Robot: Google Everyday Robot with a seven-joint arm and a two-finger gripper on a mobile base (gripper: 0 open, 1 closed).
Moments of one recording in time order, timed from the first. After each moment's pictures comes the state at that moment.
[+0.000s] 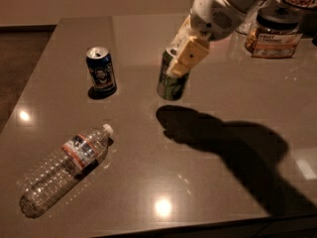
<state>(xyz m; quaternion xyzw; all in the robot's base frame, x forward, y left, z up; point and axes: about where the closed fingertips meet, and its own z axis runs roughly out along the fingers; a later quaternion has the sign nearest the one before) 0.531 -0.058 0.983 -0.64 0.72 0.15 0.25</state>
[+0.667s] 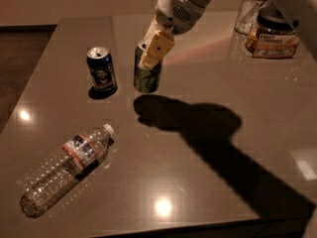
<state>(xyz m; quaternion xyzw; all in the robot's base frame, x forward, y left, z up) 0.573 0.000 0.975 -0.65 0.70 0.16 0.24</state>
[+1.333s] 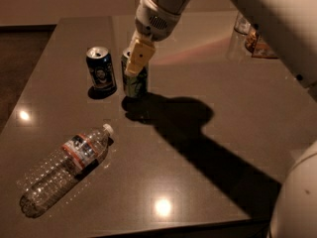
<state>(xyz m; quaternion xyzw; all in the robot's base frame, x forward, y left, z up) 0.585 0.036 0.949 -0.67 0.70 0.15 0.21</state>
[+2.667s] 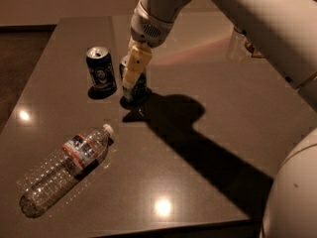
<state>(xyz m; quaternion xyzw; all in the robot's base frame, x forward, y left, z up) 0.590 0.048 0.929 -0.67 0.70 0.14 0.20</state>
